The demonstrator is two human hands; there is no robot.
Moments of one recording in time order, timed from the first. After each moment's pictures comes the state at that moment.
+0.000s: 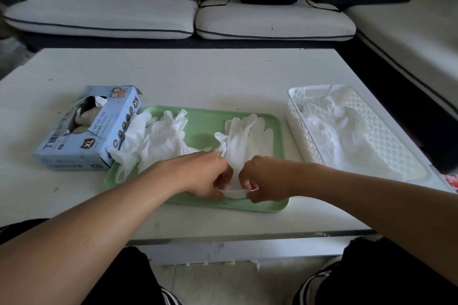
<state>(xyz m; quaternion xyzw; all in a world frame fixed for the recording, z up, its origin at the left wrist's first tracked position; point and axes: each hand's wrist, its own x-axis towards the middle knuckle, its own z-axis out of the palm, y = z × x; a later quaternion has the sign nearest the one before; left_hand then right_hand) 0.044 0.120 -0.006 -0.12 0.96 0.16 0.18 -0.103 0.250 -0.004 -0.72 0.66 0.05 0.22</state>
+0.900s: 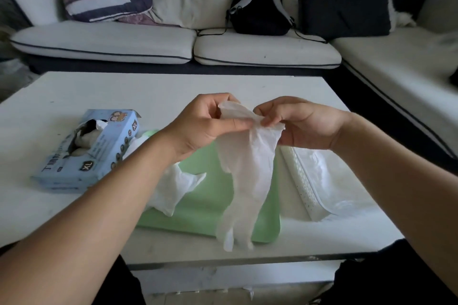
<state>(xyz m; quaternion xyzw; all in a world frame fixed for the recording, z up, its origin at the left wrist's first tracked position) 0.017 0.120 0.101 -0.12 0.75 0.63 -0.20 -0.162 0.246 0.123 -0.46 0.50 -0.43 0.59</state>
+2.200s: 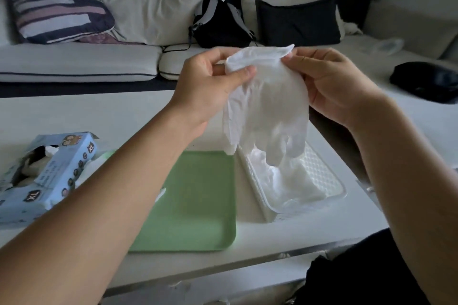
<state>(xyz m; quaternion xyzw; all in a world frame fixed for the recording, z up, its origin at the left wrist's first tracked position) -0.069 0.189 0.172 -0.12 0.66 0.65 -0.35 -0.219 0.330 0.192 -0.41 0.58 -0.65 0.27</state>
